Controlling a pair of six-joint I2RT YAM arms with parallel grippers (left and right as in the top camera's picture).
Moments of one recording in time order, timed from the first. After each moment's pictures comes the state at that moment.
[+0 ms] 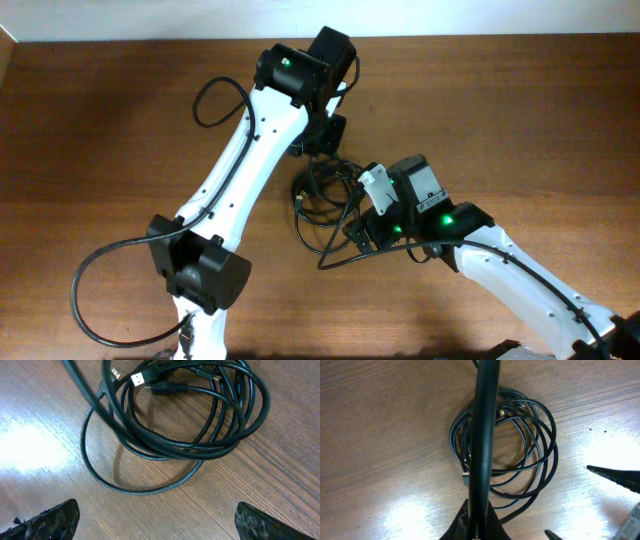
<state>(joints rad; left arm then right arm) -0.51 2.06 2.20 -1.55 -0.04 -0.17 0.52 1.42 0.85 -0.42 -0.28 -0.05</state>
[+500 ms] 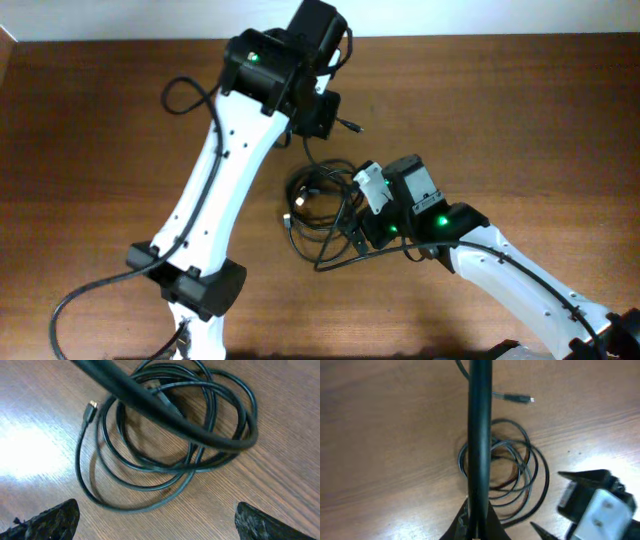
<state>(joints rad) -0.51 2.02 2.47 -1.65 -0.09 -0.17 0.55 1.43 0.85 -0.37 -0.25 -0.05</state>
